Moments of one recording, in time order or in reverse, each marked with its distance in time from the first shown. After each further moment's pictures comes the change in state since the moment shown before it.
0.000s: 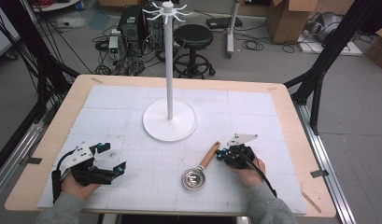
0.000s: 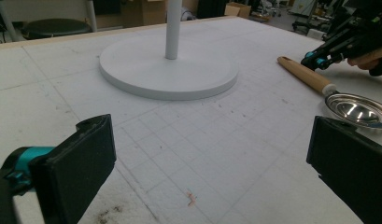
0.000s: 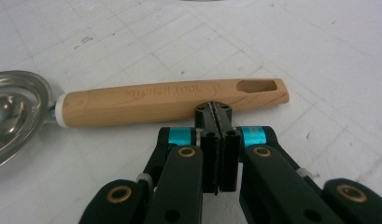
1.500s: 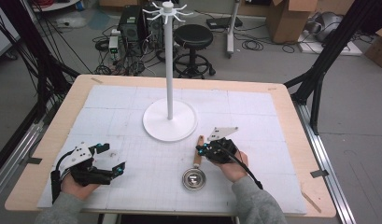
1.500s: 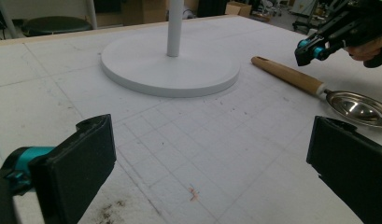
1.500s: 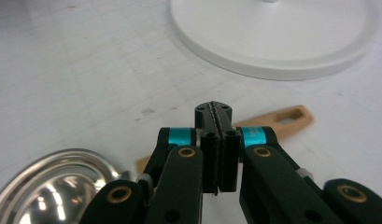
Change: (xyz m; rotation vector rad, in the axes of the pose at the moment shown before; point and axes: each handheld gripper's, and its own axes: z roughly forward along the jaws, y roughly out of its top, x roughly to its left) left arm 0.002 -0.002 -0.003 0.004 0.002 -0.011; right arm 0.036 0.050 0.022 -0.030 0.111 -0.098
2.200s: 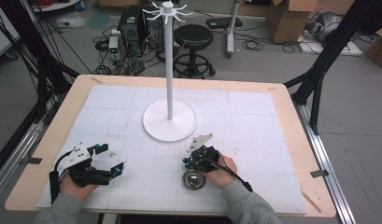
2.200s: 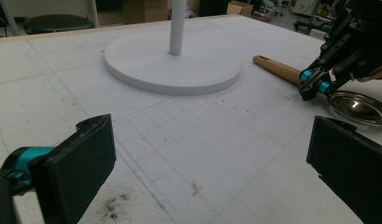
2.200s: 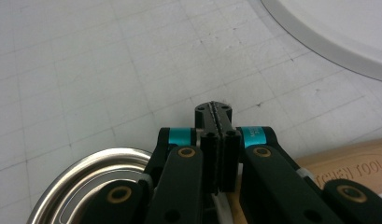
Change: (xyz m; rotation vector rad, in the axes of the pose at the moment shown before) left arm 0.001 -0.001 -0.003 0.003 0.004 -0.007; right arm 0.036 0.010 0.032 0.172 0.062 -0.114
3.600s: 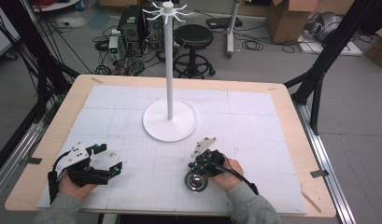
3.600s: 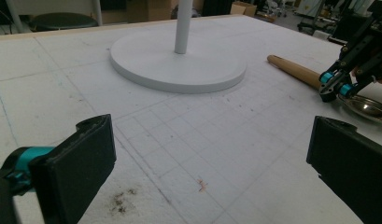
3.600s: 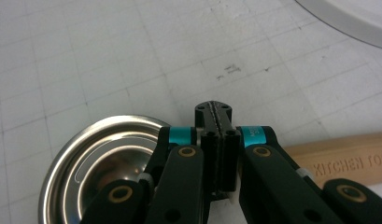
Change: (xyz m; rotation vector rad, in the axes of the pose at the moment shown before) left arm 0.003 -0.001 -0.002 -0.001 0.014 -0.014; right arm 0.006 -0.012 -0.014 0.059 -0.003 -0.023
